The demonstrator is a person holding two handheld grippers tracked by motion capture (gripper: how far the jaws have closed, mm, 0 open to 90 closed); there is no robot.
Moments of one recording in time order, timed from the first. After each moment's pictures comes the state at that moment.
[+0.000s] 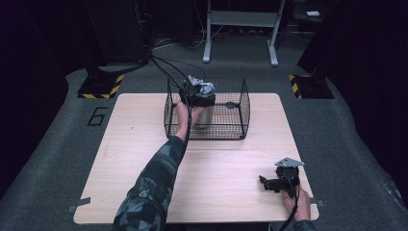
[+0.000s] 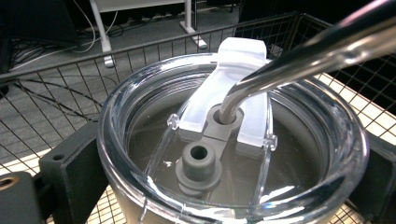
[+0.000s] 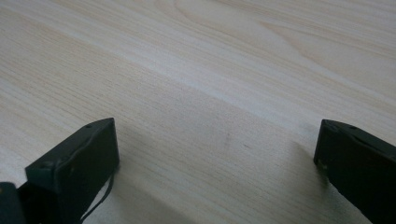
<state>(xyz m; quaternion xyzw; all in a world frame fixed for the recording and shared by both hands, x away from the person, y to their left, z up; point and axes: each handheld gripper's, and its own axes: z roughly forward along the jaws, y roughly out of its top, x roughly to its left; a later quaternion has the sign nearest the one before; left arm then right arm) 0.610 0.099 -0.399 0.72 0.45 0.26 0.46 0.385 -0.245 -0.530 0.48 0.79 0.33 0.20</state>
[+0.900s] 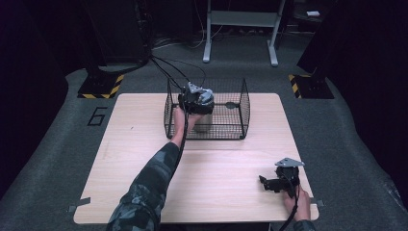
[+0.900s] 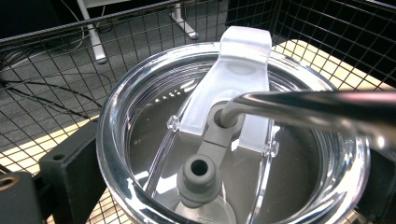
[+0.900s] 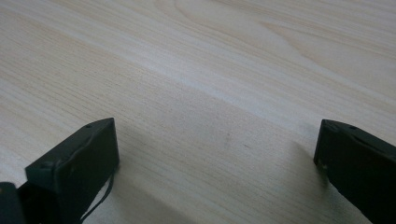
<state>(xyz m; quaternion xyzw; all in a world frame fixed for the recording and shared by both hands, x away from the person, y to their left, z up) 0.593 0.107 -0.412 0.75 0.42 0.25 0.44 0.385 -0.245 -0.530 0.48 0.79 0.33 0.20</state>
